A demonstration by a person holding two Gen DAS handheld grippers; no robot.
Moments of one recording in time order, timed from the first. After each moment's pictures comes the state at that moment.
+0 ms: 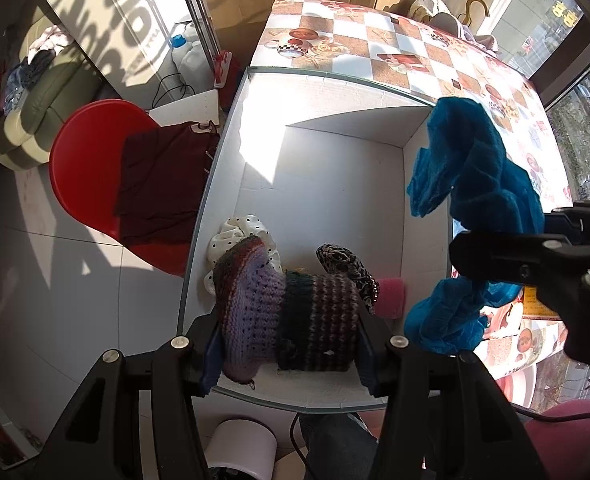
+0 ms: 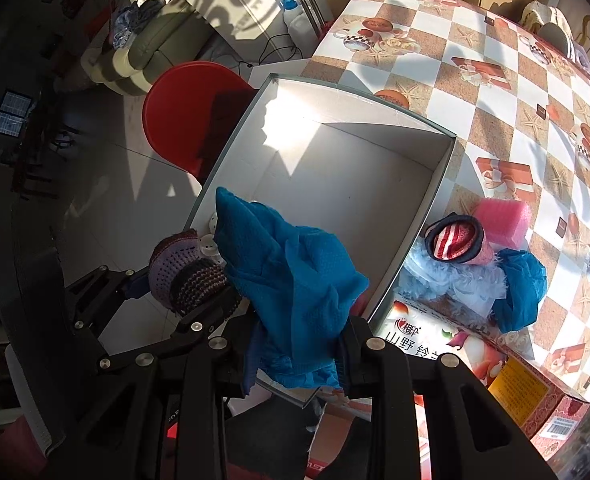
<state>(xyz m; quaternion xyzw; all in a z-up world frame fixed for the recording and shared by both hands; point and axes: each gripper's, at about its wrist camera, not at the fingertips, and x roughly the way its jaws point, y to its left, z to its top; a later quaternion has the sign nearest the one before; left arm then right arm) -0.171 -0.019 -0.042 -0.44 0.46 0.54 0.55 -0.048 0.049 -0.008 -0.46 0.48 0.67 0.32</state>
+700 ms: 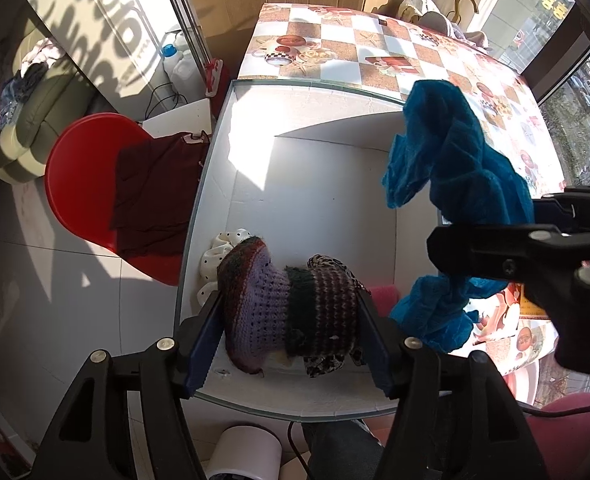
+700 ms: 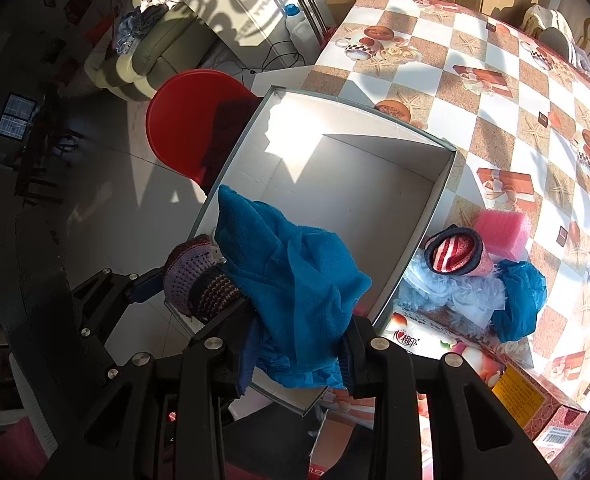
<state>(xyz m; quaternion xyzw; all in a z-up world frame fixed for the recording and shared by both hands) -0.159 -0.010 -0.039 -0.43 0.46 0.53 0.56 -0.047 0.056 -0.005 -0.45 0.48 0.68 0.32</state>
